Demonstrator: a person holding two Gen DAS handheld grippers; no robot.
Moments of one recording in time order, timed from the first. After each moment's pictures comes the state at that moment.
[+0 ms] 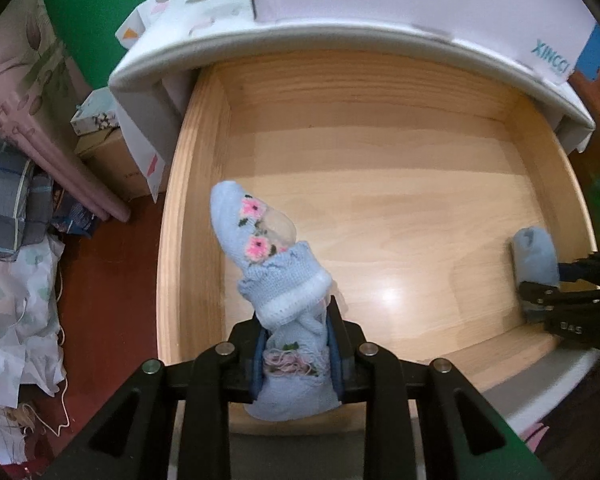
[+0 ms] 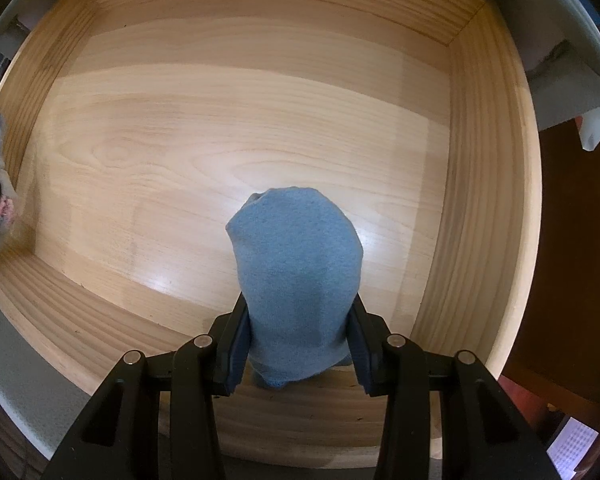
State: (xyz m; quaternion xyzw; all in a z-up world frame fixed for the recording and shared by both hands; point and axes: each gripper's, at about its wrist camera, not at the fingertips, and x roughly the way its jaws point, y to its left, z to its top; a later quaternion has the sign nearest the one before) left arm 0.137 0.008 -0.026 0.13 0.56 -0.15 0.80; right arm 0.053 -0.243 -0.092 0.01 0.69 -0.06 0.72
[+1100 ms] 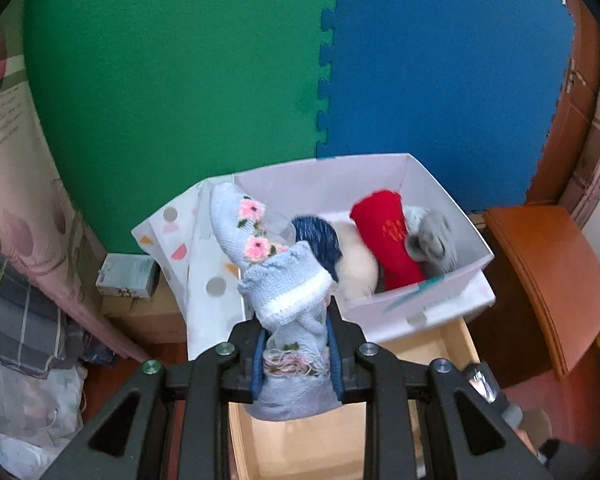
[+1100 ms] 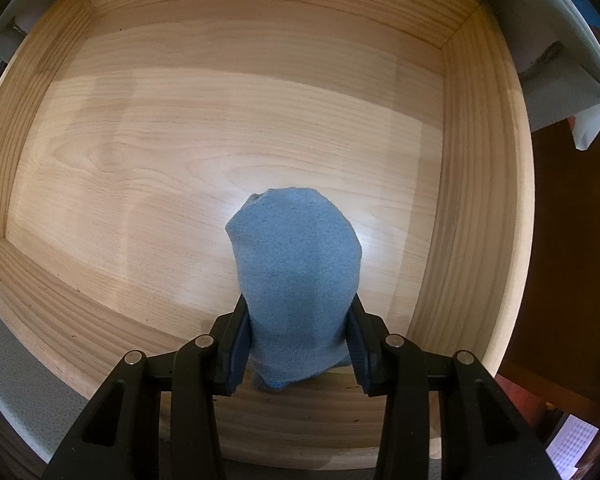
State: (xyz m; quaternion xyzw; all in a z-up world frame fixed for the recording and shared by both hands) left arm 0.209 -0.030 0.235 0.11 0.40 -0.22 0.88; right arm 0.064 -0.223 -0.082 0.01 0.68 -0.07 0.73
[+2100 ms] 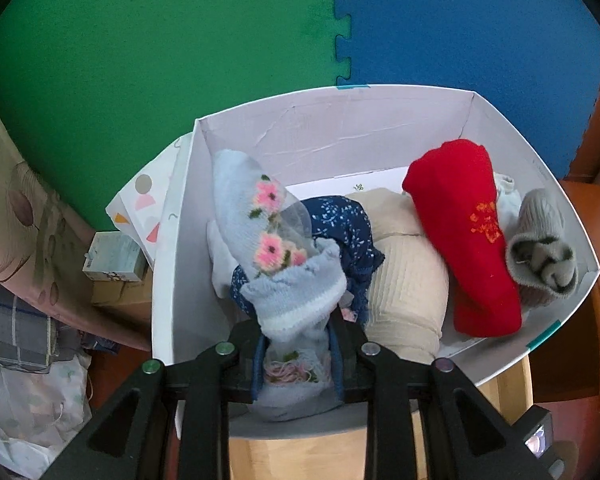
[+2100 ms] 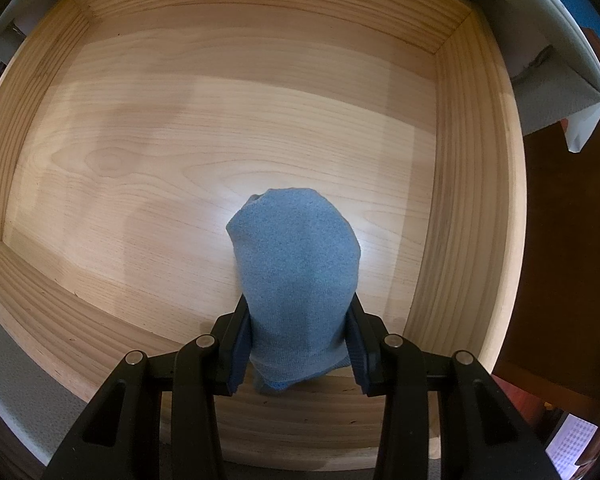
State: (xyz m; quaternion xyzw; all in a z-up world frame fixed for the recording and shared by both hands) left arm 0.298 -0.084 0.127 0.15 0.47 -0.17 0.85; right arm 0.055 -0.211 -0.073 0.00 0.67 -0.08 0.73
